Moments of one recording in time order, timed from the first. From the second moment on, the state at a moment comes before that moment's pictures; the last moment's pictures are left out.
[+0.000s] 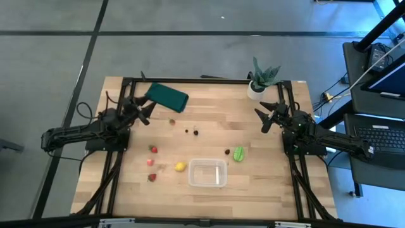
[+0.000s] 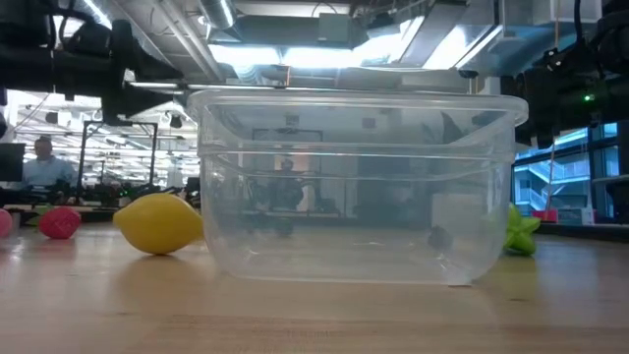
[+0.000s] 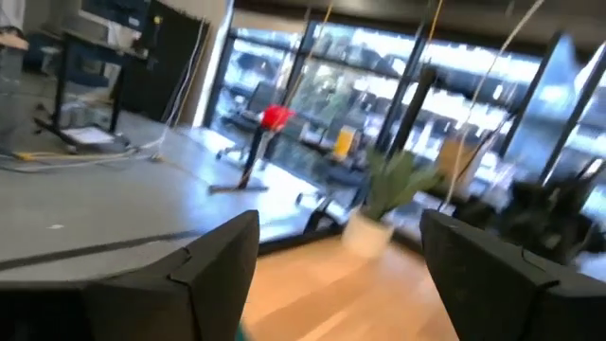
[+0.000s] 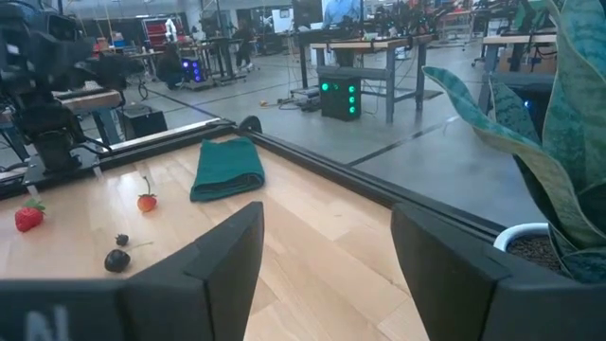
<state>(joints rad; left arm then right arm) 0.26 0.13 0.01 0.33 -0.45 -0.31 -0.32 0.13 0.01 0.08 0.30 0.13</state>
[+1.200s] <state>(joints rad) 0.30 1.26 1.00 -0.78 -0.10 0.21 -0.32 0.13 0.01 0.08 0.30 0.10</state>
